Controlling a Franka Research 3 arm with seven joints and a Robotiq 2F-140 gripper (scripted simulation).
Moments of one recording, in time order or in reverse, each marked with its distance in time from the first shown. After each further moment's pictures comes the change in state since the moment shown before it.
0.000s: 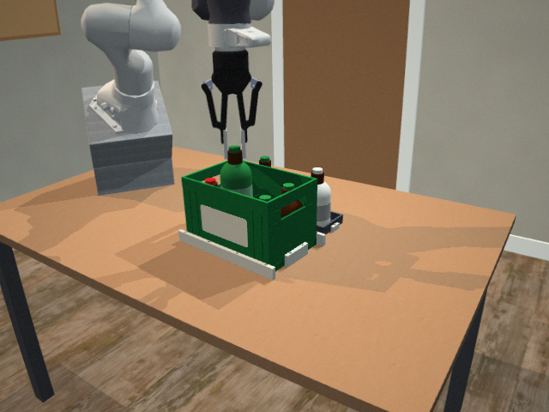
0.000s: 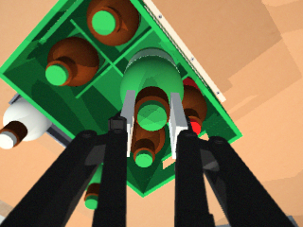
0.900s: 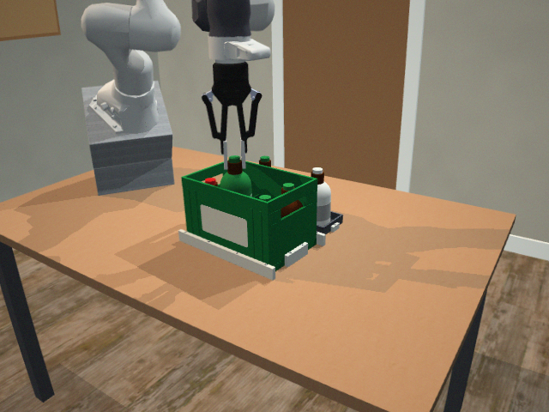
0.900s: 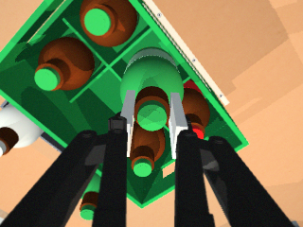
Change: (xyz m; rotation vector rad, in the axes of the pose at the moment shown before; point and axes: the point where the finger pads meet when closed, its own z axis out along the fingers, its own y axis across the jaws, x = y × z) arm -0.002 0.001 0.025 -0.002 -0.006 0.002
